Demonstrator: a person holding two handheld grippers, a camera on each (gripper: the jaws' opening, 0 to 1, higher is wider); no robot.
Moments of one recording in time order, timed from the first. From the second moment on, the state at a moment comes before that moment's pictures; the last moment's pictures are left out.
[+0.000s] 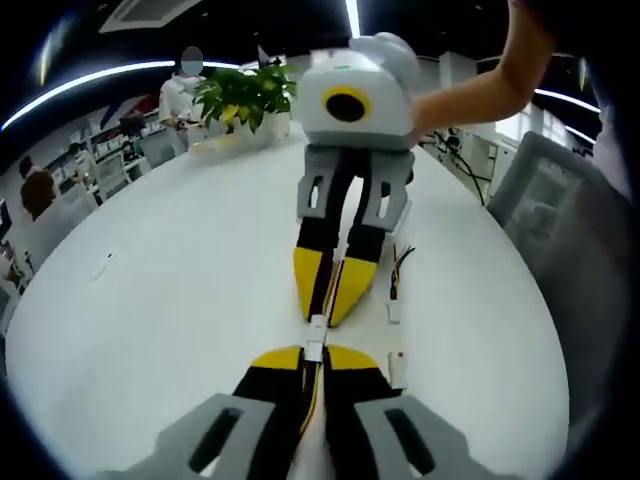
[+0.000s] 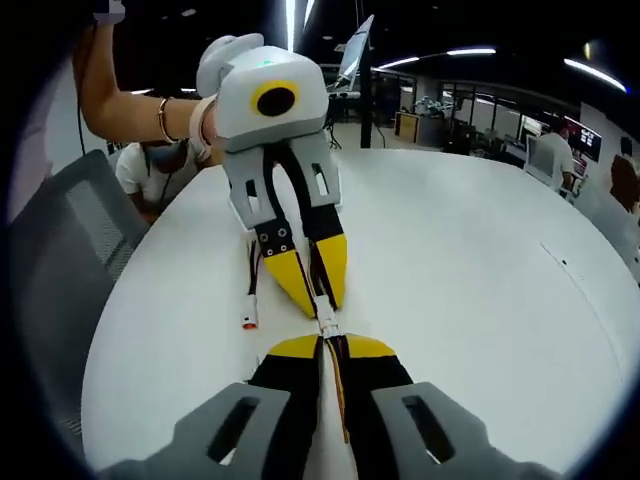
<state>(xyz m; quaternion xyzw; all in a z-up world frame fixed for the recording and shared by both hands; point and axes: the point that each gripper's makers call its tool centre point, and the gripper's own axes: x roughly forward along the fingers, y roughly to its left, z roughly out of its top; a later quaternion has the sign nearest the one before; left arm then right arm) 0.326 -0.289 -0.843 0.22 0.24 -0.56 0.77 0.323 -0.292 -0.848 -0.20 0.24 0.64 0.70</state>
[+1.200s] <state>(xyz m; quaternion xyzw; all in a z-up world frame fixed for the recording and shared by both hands) 0.319 -0.284 -0.824 0.20 0.24 -0.53 0.79 0.316 -0.293 -0.825 -0.17 0.23 0.63 0.72</state>
